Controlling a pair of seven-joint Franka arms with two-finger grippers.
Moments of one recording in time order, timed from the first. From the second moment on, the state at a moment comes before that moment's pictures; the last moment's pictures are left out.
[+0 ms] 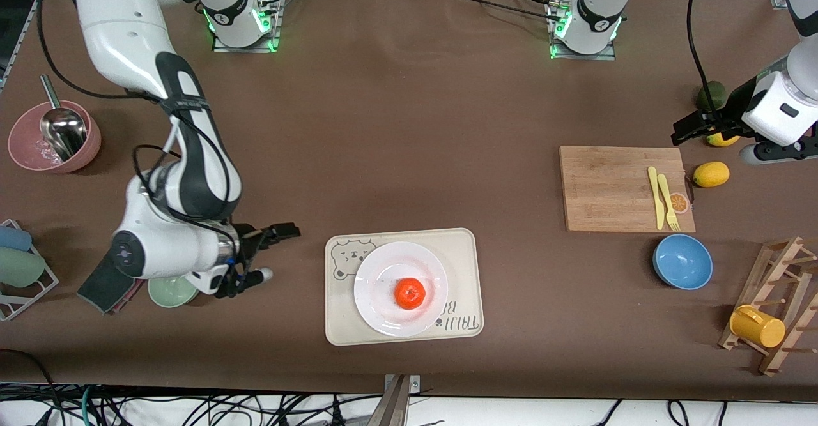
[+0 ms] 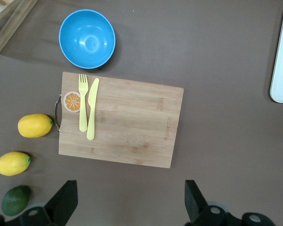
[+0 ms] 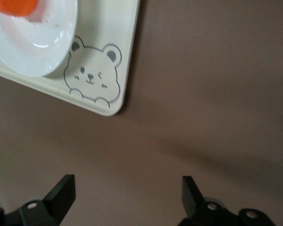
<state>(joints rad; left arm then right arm) 0.03 -0.01 -0.02 -1.76 -0.02 1.67 -0.13 0.20 0.82 -0.01 -1.10 0.33 1.65 -0.21</state>
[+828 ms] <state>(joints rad) 0.03 -0.01 -0.02 -1.76 -0.02 1.67 -0.13 0.19 0.36 -0.11 -1.33 0.08 1.44 -0.20</state>
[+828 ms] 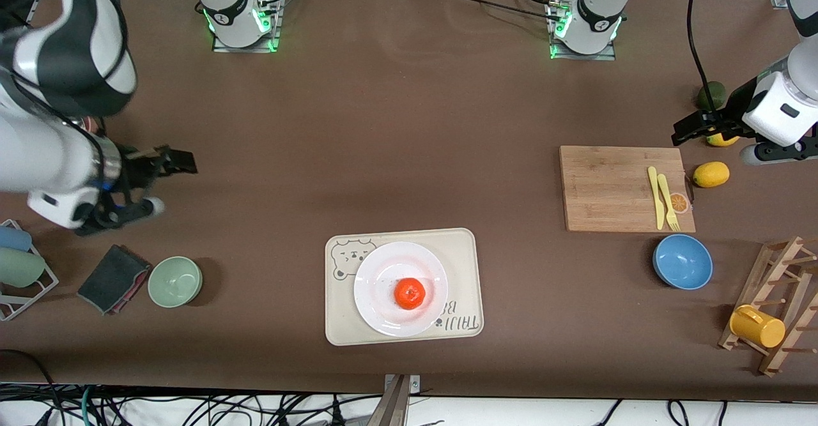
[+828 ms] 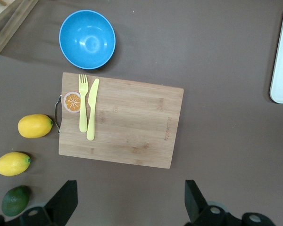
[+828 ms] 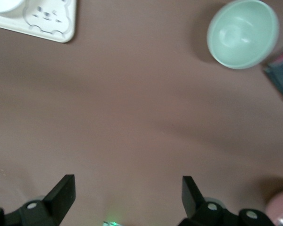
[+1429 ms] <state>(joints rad) 0.03 -0.01 -0.02 -1.76 -0.02 1.67 -0.13 0.10 0.07 -0.12 -1.60 -0.01 1.49 -0.18</state>
